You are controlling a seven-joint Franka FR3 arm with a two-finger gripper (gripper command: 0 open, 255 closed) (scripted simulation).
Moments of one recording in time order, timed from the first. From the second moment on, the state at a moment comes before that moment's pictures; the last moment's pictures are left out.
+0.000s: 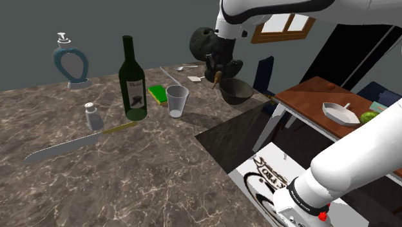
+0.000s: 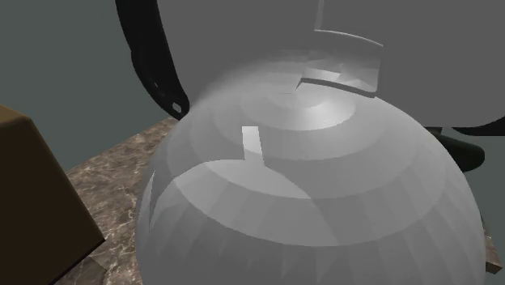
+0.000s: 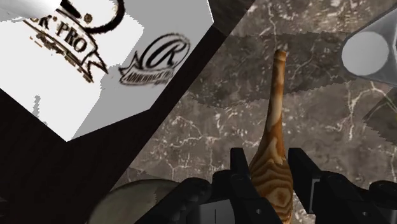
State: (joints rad) arm -0.26 -0.07 0.37 -1.93 0.07 1.76 0.98
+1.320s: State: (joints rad) arm -0.42 0.01 0.19 -1.91 0.01 1.81 0.66
